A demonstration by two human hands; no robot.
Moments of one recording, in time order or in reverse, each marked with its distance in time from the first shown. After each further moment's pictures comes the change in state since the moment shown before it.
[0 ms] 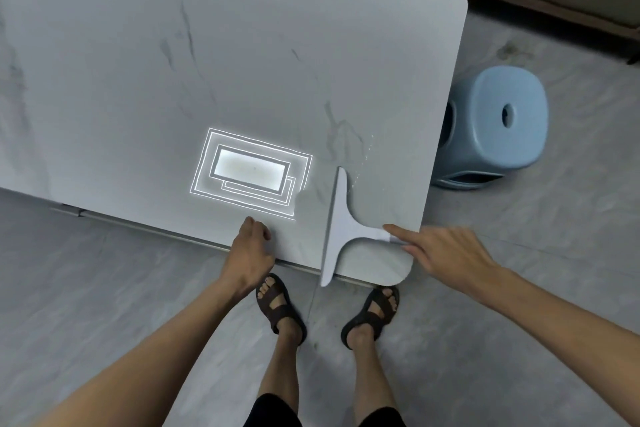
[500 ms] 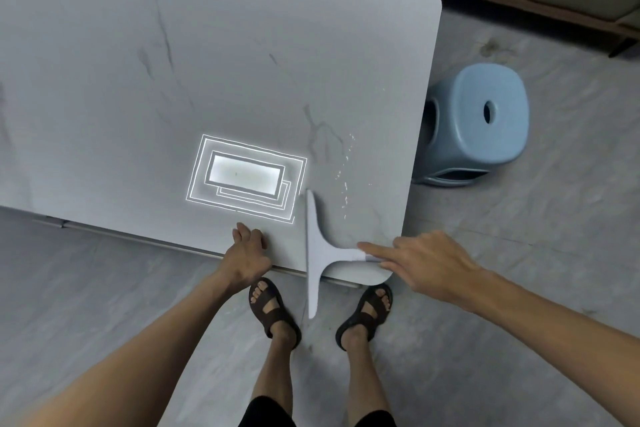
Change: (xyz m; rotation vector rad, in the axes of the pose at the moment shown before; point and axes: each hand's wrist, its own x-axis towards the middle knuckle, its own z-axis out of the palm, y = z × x) left_hand 0.017 0.019 0.015 0.157 -0.282 -0.117; right_hand -0.014 0.001 -0.014 -0.042 -0.048 -0.233
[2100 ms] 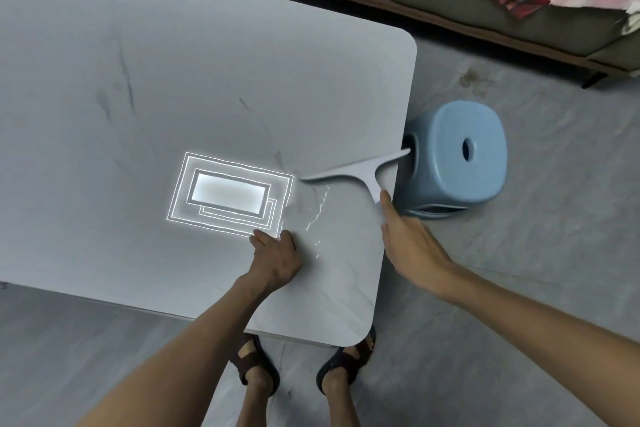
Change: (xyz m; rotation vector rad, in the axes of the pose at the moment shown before) left_hand 0.063 0.141 -0.039 -0.132 0.068 -0.062; right_hand 0.078 0.092 -0.041 0.566 -0.047 0.688
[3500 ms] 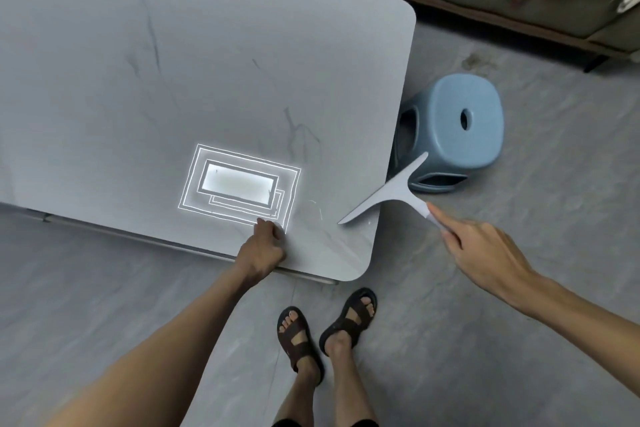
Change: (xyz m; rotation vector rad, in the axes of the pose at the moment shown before) left_hand -0.084 -0.083 0.047 -0.173 0.041 0.123; right_hand -0.142 0.098 0.021 -0.202 0.121 -0.118
